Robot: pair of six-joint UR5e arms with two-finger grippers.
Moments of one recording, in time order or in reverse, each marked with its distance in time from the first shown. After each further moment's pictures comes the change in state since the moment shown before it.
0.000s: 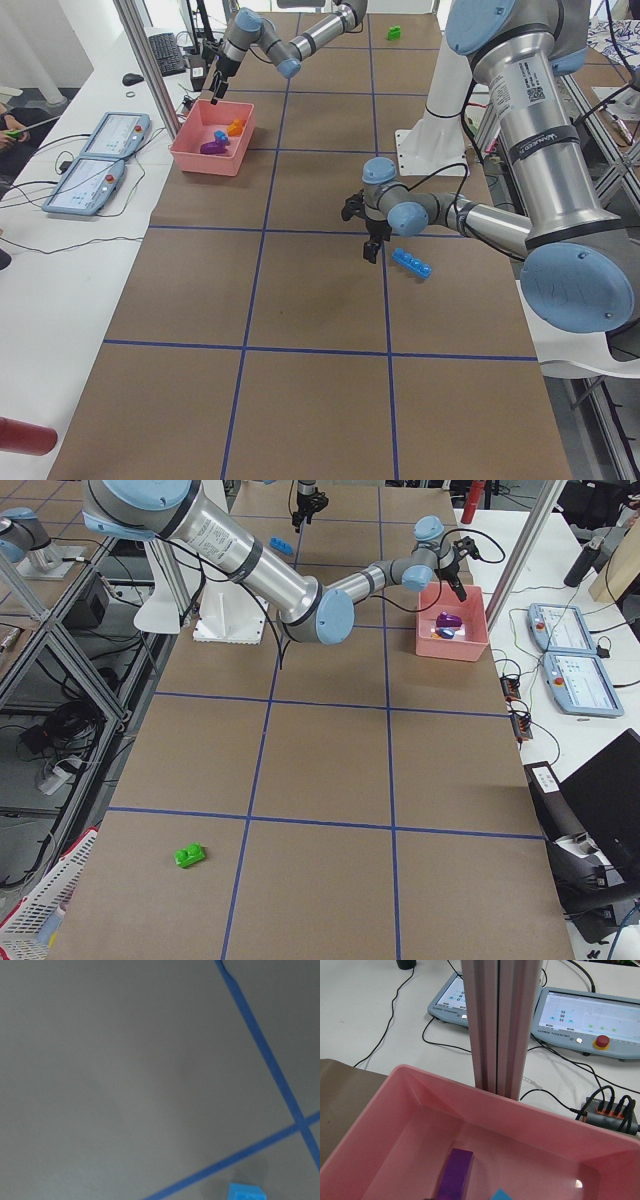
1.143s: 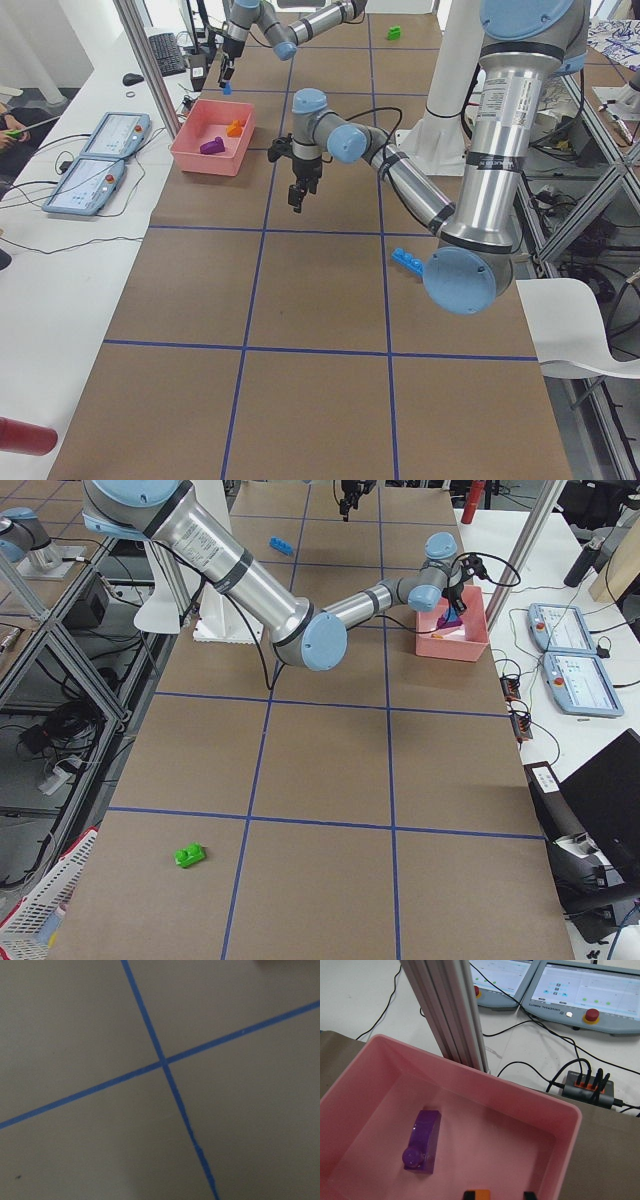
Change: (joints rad) left arm -0.404 -0.532 0.010 0.640 -0.029 0.303; right arm 0.059 -0.113 0.077 0.000 0.161 -0.068
